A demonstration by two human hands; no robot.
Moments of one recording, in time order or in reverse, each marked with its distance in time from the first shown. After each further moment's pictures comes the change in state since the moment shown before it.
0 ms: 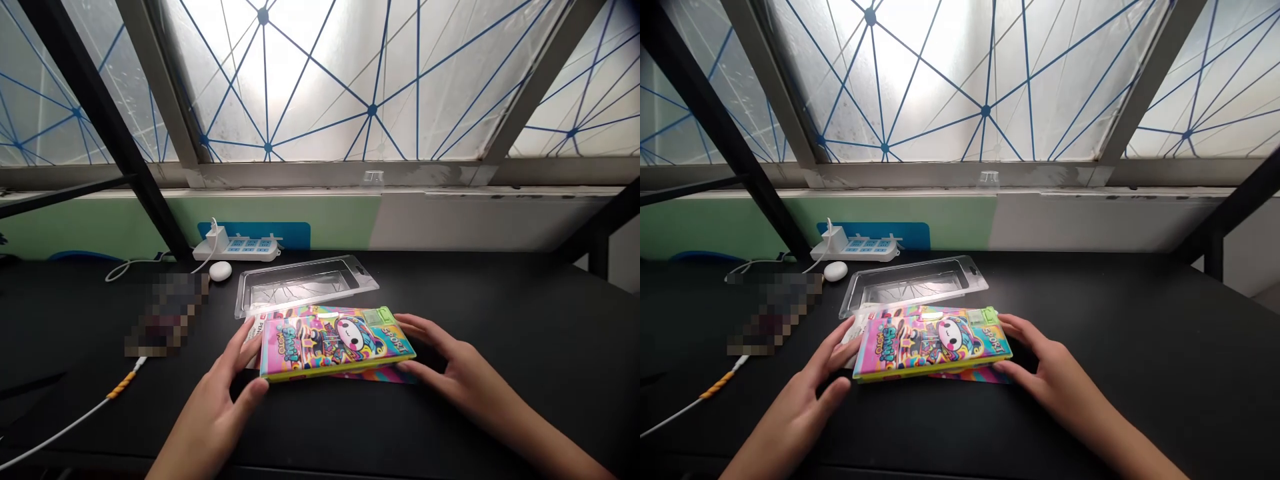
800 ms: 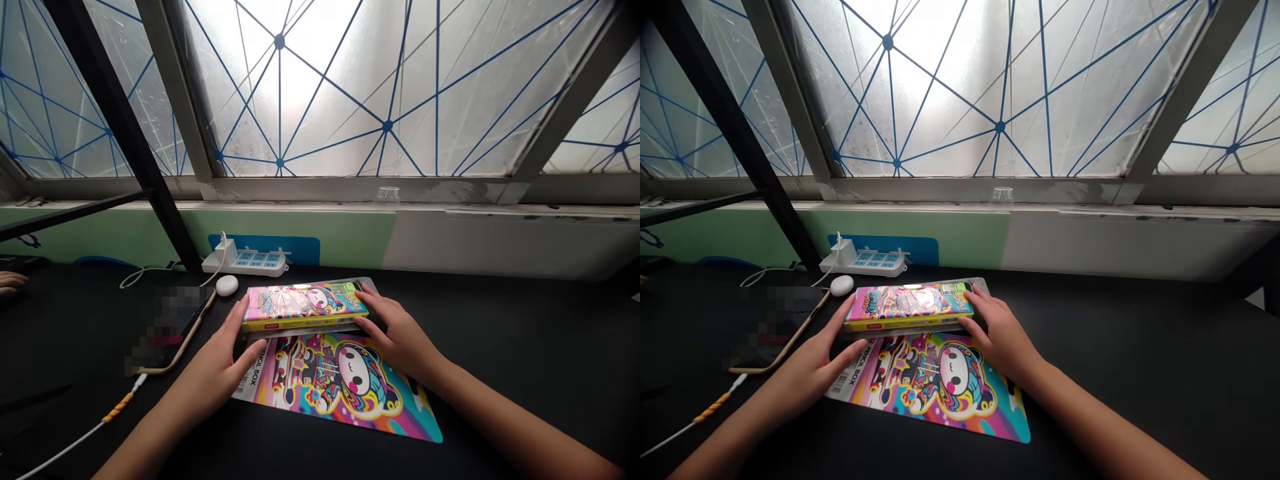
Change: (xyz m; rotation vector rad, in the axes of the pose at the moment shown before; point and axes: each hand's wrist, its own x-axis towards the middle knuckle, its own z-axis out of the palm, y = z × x) left_hand 0.073 -0.003 -0.031 0.373 0.026 -0.010; right_hand 0.119 0.003 0.039 -0.145 0.128 -0.233
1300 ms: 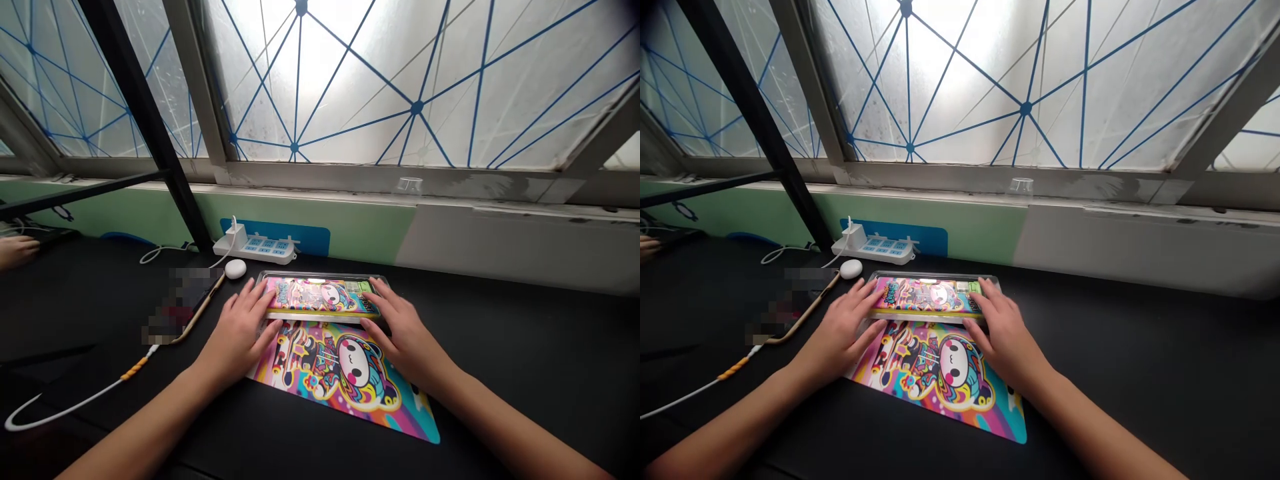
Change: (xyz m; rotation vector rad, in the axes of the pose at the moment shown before) left_hand 0.011 0.010 0.024 0.337 0.142 0.200; right_hand -0.004 -0.007 -0.007 -0.227 -0.056 -0.159
